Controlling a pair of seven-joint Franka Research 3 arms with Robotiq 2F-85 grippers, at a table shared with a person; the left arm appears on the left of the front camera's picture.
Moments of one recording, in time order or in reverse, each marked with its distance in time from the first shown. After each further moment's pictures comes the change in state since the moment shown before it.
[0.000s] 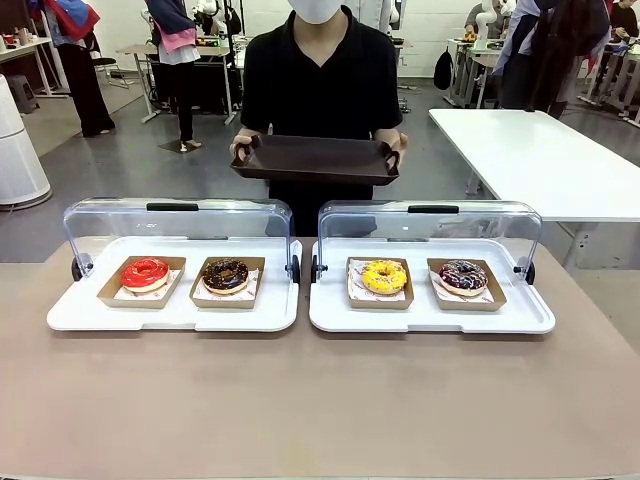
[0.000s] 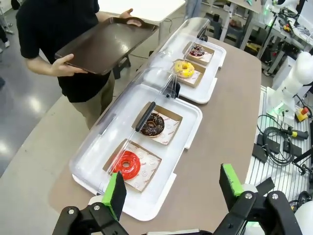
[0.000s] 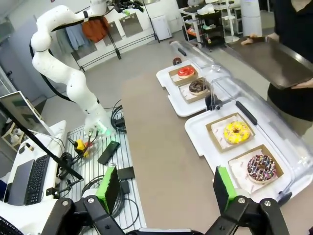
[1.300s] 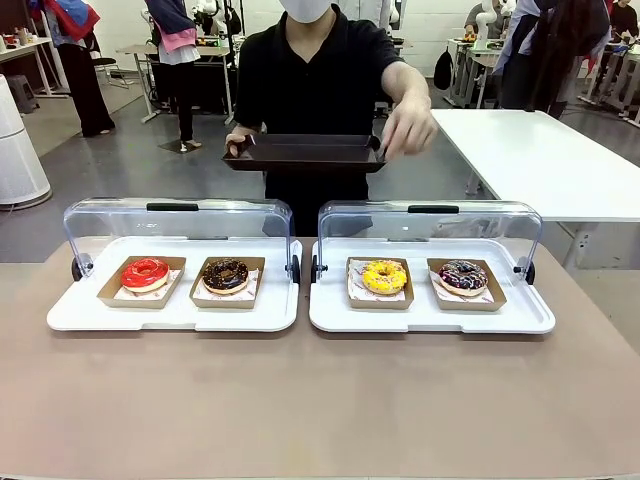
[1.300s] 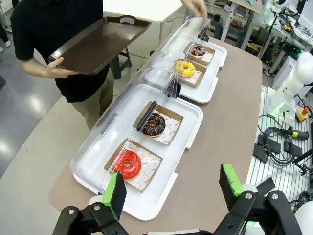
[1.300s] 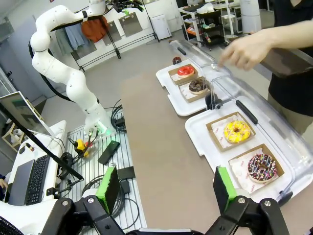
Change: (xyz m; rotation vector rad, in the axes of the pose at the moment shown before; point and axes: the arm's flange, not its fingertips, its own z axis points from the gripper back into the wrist) left arm 0.000 0.002 0.003 0.005 -0.003 0.001; right arm -0.001 -0.002 -0.001 0.005 0.002 -0.003
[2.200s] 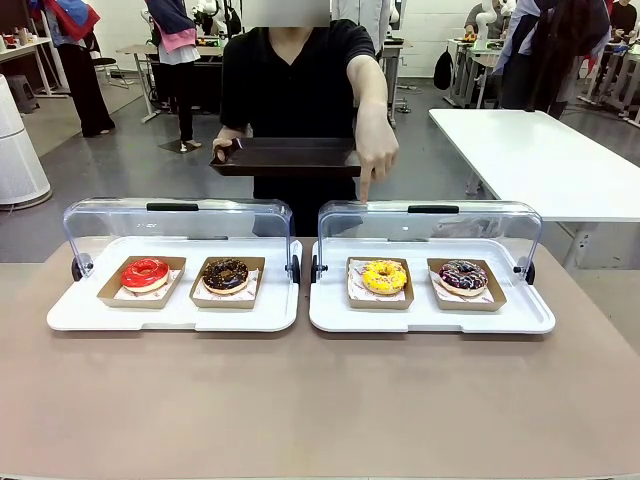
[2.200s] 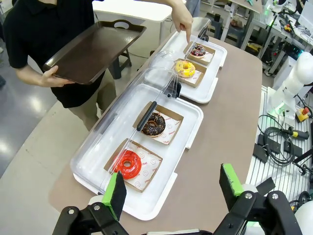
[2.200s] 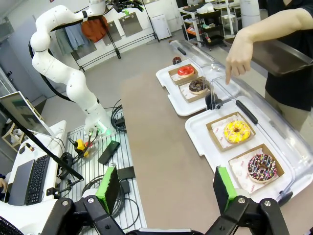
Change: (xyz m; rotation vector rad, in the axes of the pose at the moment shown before) left arm 0.000 0.000 0.000 0.000 0.000 0.000; right arm 0.000 0.000 0.000 0.000 0.000 0.000
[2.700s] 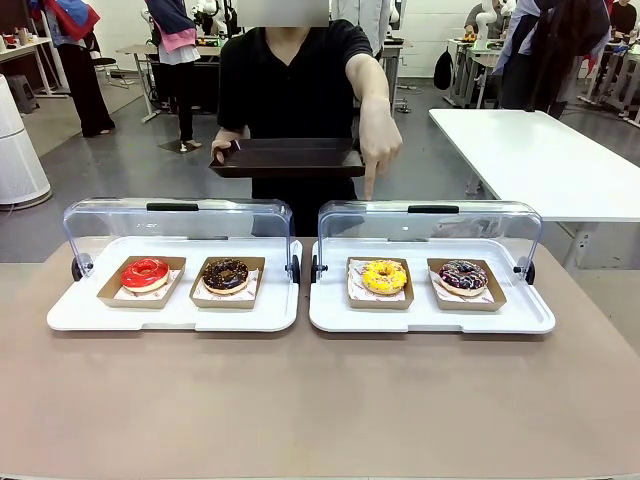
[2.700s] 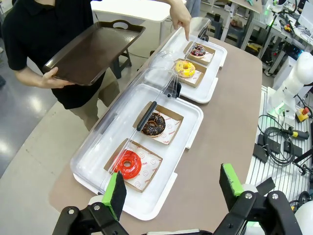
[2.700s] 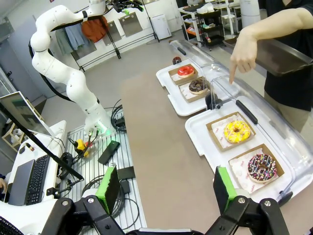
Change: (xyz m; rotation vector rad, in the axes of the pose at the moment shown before) left arm 0.000 0.000 0.000 0.000 0.000 0.000; right arm 0.000 0.000 0.000 0.000 0.000 0.000
